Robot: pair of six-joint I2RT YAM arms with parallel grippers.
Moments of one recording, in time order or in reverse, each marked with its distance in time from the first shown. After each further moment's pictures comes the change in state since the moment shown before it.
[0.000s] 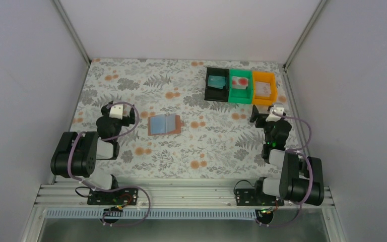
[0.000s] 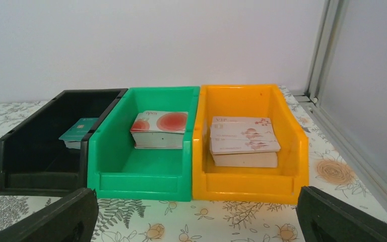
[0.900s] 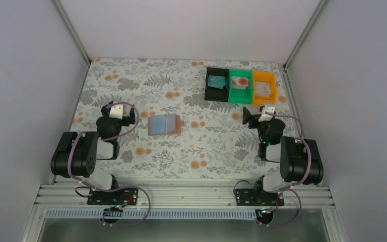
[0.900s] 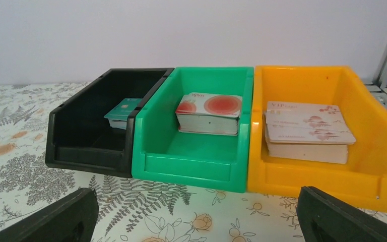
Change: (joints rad) left arm 0.000 0.000 0.000 0.000 -0.001 0.000; right arm 0.057 0.188 0.005 0.170 -0.116 0.017
